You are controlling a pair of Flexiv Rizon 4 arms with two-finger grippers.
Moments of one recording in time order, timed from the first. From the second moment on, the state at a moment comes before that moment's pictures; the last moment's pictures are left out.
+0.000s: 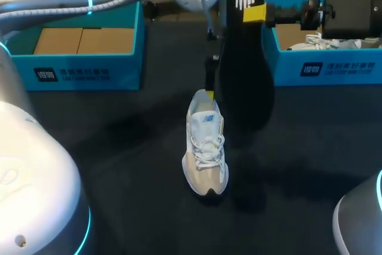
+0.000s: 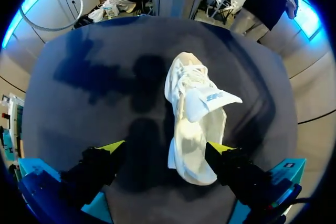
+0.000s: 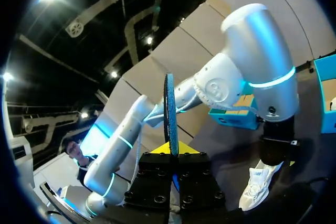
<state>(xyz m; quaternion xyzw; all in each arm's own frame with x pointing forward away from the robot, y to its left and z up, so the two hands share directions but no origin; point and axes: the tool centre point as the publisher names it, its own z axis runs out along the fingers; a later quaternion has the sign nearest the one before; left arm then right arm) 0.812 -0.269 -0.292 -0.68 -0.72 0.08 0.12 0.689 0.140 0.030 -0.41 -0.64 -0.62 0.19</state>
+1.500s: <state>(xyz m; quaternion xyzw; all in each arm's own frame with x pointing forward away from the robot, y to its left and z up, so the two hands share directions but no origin) 0.839 -0.269 -0.126 -0.69 -0.65 0.20 -0.23 0.786 -0.021 -0.028 -0.58 -0.52 -0.56 0.29</state>
